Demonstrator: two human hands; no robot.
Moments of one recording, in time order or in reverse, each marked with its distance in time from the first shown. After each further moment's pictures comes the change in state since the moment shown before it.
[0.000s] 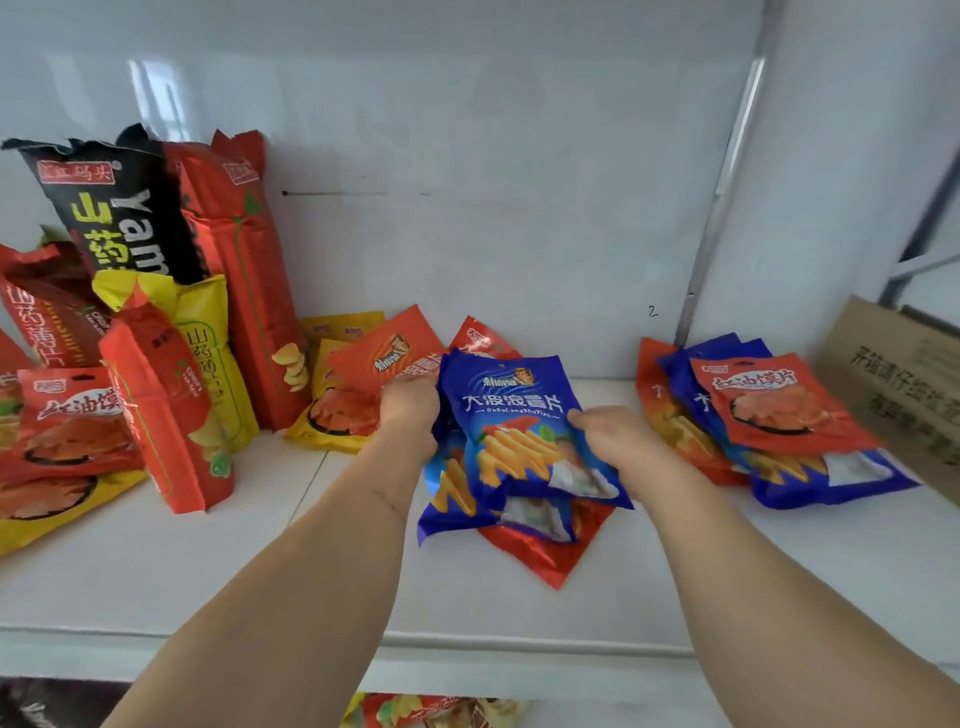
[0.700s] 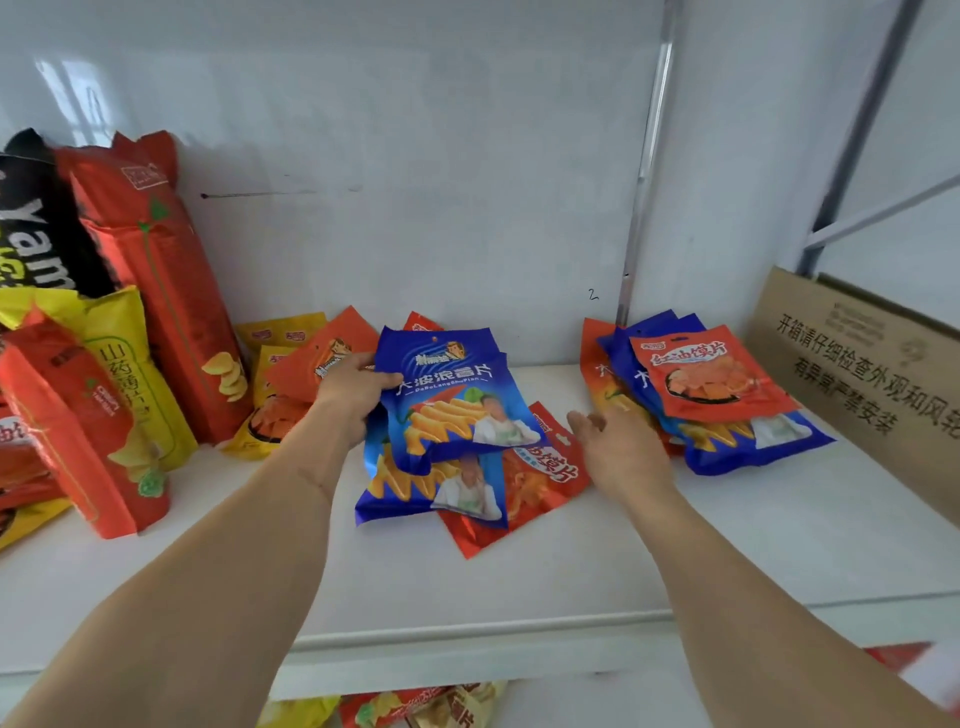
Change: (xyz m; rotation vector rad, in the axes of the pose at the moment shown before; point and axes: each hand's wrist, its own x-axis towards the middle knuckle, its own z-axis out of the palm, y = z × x) left_hand 0.019 0.009 0.003 0.136 -0.144 0.092; right_hand -0.016 0.060 -0.028 -0.363 0.389 -0.154
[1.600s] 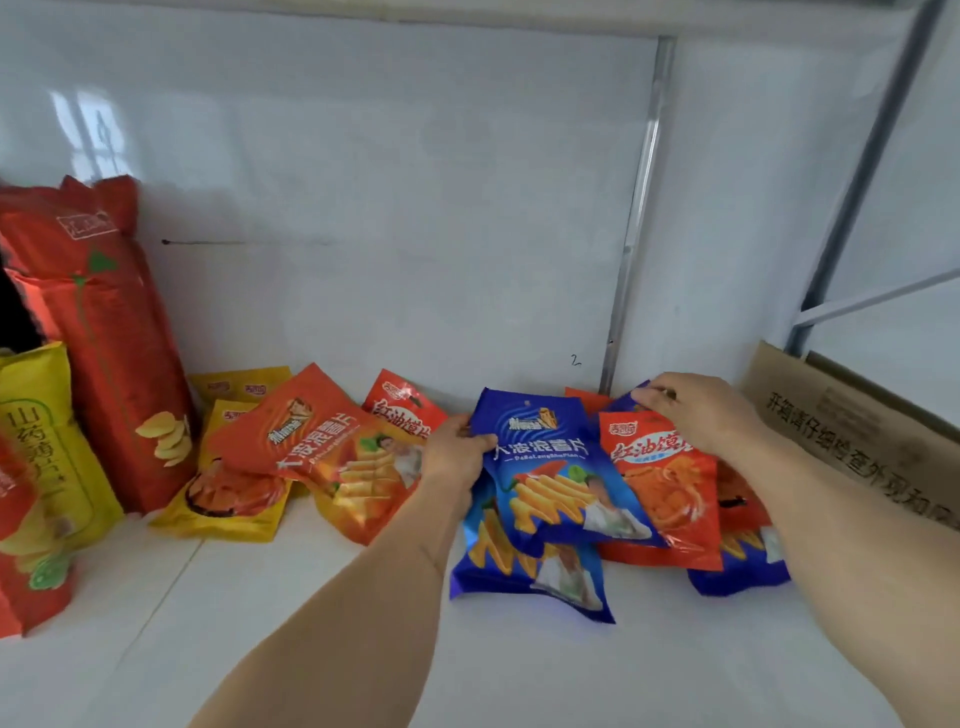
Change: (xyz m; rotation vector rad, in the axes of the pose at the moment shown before) left_hand 0.001 -0.019 0.151 -0.149 -0.125 -0.022; right_hand 0.161 0.047 -0.108 -0.315 -0.042 -0.289
